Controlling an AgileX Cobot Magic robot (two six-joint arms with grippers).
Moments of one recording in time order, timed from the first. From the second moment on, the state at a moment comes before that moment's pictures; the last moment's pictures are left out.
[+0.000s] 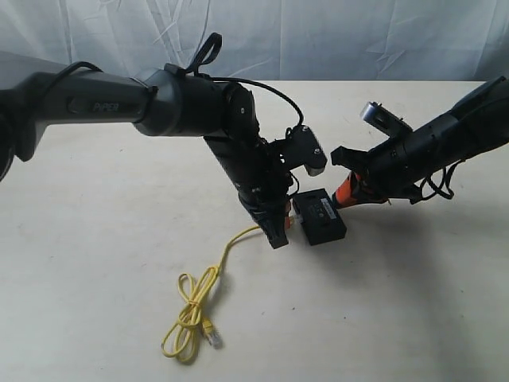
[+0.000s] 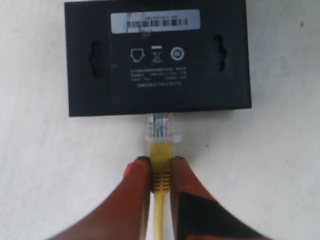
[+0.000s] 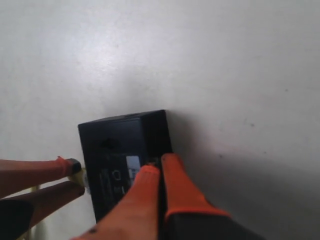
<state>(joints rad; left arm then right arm) -0.72 2.20 -1.54 -0.40 0.72 0.92 0.09 2.07 -1.11 1.02 0.79 -0.77</state>
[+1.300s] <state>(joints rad) -0.72 2.20 -1.54 -0.33 0.75 0.86 0.14 2.07 -1.11 0.97 0.77 -0.77</state>
